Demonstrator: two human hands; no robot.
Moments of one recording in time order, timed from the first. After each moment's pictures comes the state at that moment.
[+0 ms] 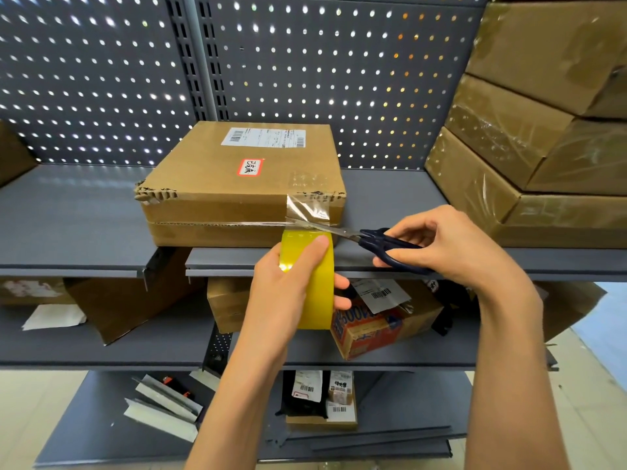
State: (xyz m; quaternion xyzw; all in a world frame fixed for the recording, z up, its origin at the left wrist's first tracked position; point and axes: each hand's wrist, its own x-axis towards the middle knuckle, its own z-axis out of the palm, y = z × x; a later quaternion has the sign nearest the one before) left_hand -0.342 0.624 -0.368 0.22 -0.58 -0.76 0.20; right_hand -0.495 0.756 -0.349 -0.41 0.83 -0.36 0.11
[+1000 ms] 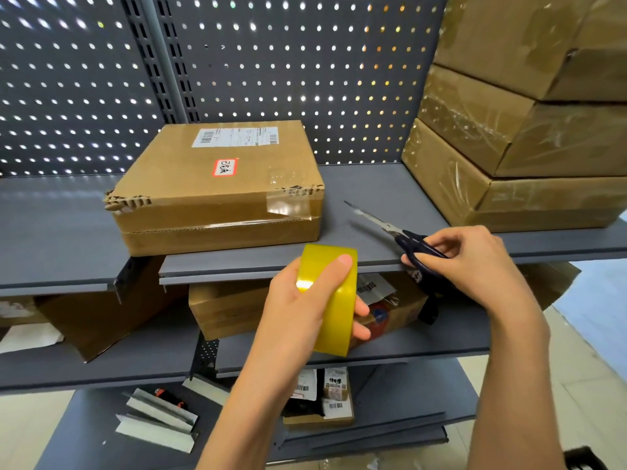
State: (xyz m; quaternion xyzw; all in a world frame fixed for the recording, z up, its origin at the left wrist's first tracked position) left_hand -0.341 0.654 -0.367 0.15 -0.61 -0.77 0.13; right_hand -0.497 0.801 -0.376 -0.21 0.91 -0.37 0.02
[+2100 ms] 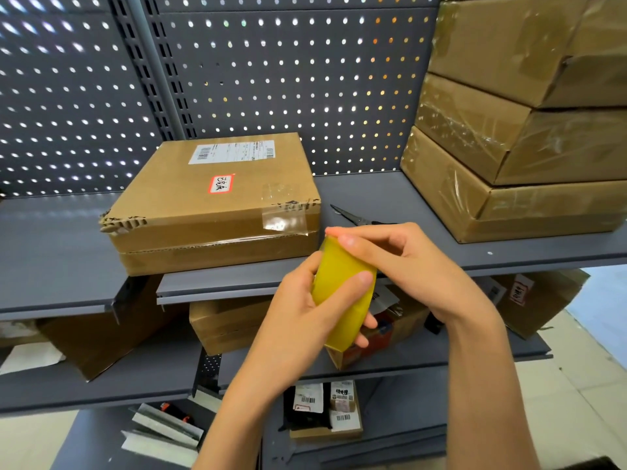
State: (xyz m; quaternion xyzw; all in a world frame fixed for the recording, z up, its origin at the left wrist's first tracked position) left_hand -0.357 0.643 -0.369 0.05 -0.68 -0.72 0.11; right_hand -0.469 0.751 -0.355 -0.38 0.70 -0.56 0.21
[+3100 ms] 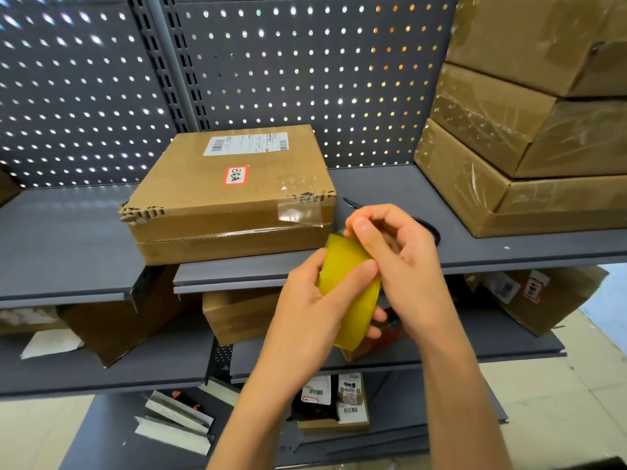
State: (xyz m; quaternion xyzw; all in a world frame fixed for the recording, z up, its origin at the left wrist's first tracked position) left_hand -0.352 0.644 -0.372 0.09 -0.64 -0.75 0.14; right_hand -0.437 0.726 -0.373 -0.31 0.65 -0.70 0.06
